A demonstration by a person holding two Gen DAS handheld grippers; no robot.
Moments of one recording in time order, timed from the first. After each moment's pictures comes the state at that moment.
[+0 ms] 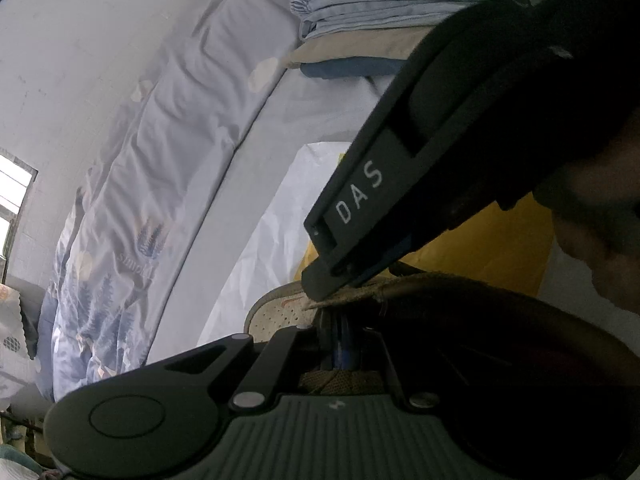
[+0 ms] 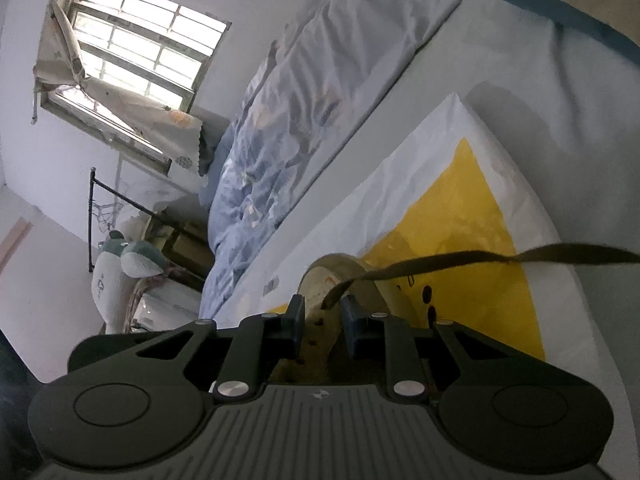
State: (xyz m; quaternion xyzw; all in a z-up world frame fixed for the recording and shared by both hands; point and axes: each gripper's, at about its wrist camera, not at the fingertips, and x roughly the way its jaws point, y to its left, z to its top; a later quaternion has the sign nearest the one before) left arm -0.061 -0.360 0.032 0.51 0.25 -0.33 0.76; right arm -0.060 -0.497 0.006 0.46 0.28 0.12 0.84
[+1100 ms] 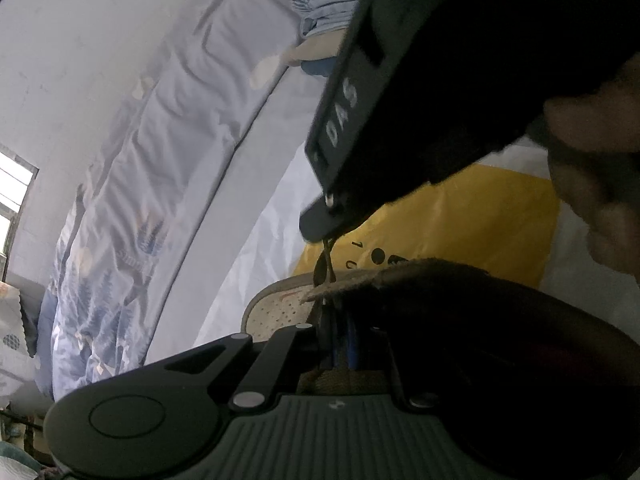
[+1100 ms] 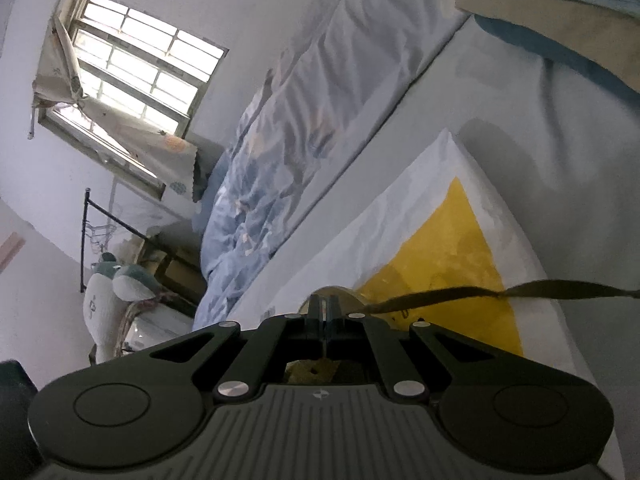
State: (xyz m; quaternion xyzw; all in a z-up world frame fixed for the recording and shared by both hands) left arm -0.051 -0.348 0.032 0.51 0.24 -0.33 0.76; right arm -0.064 -0.497 0.019 0.45 0.24 0.09 0.85
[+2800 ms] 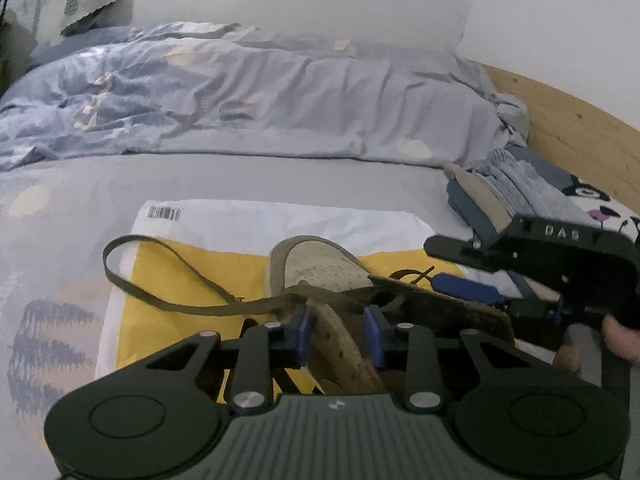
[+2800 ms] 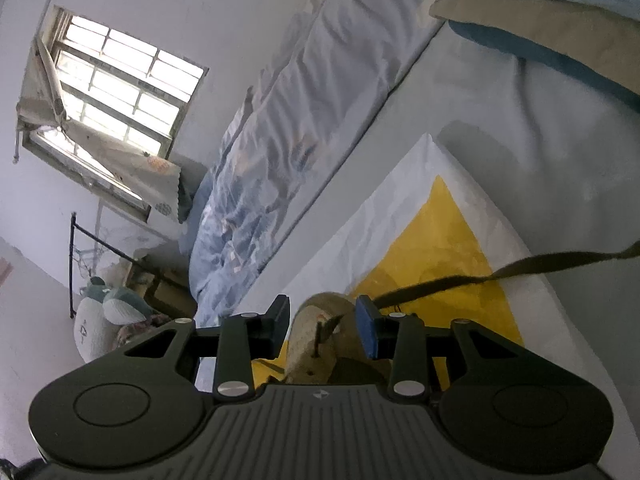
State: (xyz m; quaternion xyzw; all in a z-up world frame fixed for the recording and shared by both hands) left arm -0.031 -0.201 0.043 -0.02 0.32 -0.30 0.90; right arm -0.068 -0.490 0.016 0.47 0.24 0.05 0.85
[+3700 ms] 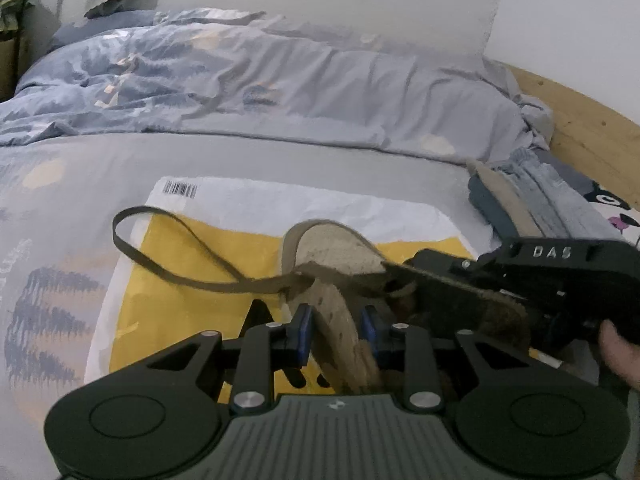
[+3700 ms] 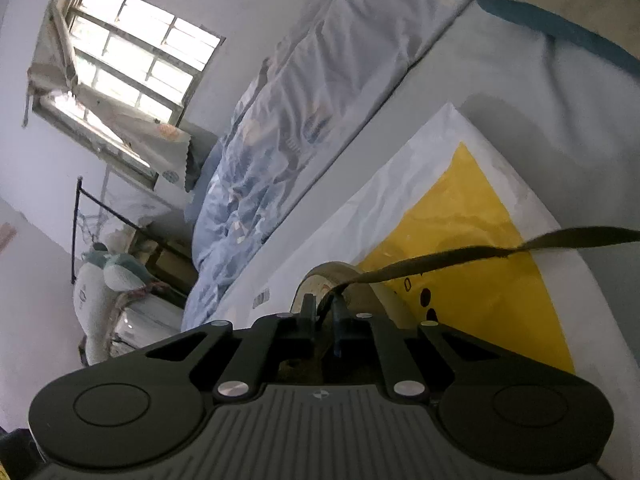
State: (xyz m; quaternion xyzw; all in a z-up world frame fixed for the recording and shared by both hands) left arm -0.033 -0.207 0.032 -0.03 0.34 -0.26 0.90; right arm -0.063 -0.471 0.010 0.43 0.26 0.09 0.86
